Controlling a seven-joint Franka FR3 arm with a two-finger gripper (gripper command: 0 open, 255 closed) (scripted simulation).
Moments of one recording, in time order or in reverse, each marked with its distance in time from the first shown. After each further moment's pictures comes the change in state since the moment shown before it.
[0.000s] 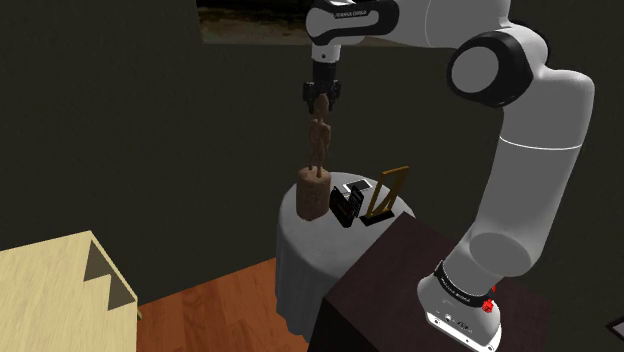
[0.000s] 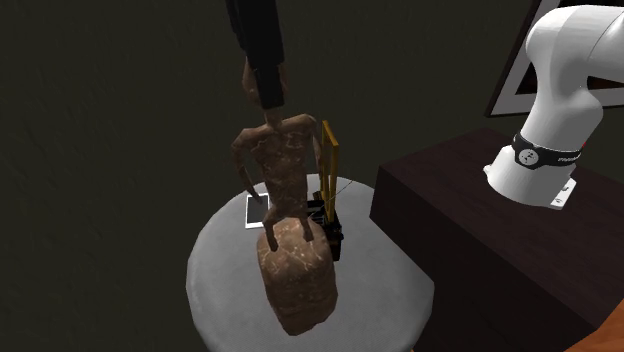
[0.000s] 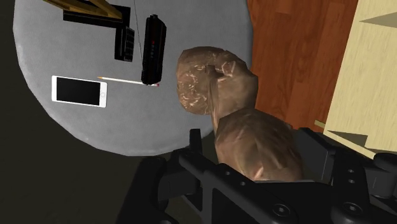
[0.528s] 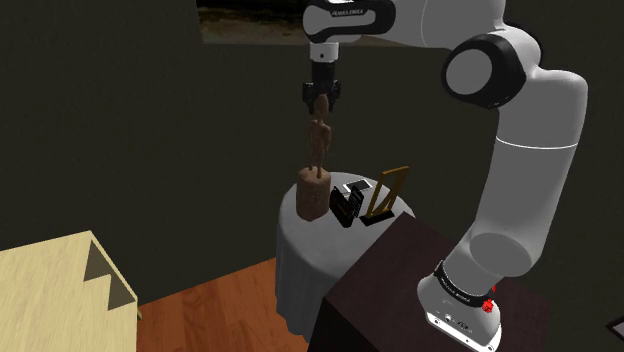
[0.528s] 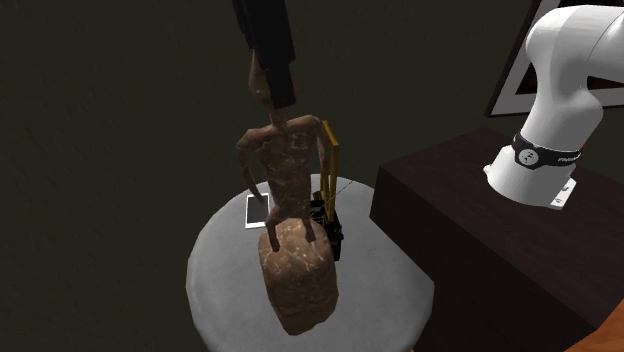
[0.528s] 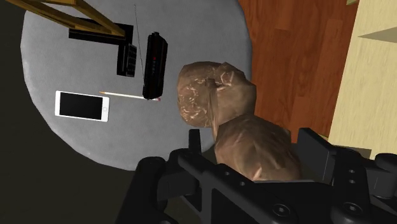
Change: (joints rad) arm 0.005 0.027 0.003 0.052 -0.005 -0.089 0.015
